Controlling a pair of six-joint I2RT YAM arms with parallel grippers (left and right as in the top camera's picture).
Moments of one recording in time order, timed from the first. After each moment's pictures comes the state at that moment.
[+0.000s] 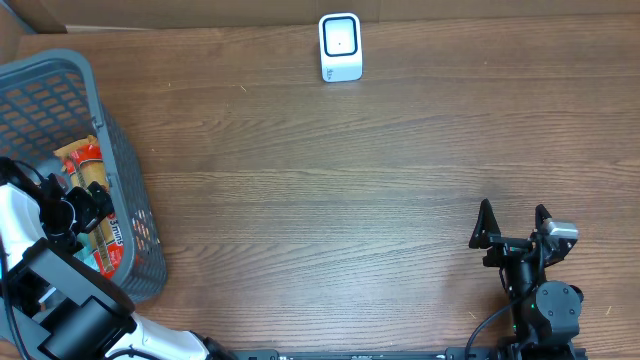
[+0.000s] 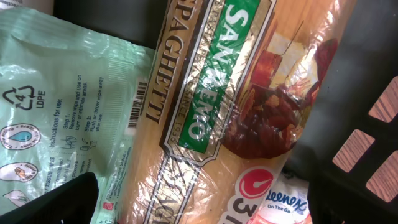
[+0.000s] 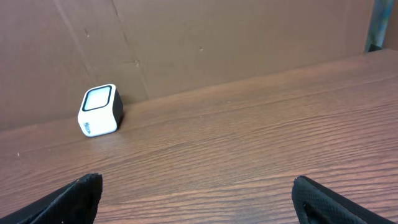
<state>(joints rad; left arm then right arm) 0.81 1.83 1.37 -1.02 0.14 -0.01 0.08 0.01 0.04 -0.13 0.09 0.23</state>
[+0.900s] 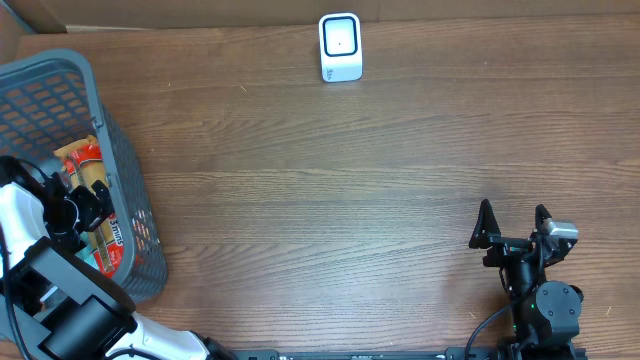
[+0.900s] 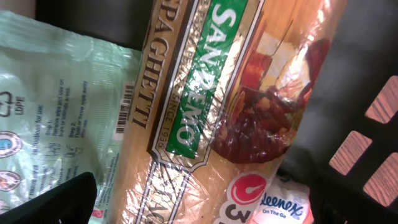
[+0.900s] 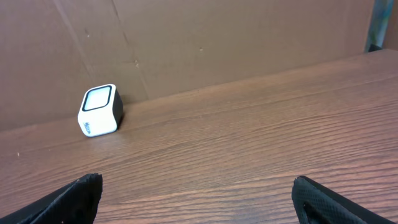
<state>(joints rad) 0.80 1.83 1.35 -1.00 0.14 -0.01 0.08 0.01 0.04 -0.13 0.09 0.23</state>
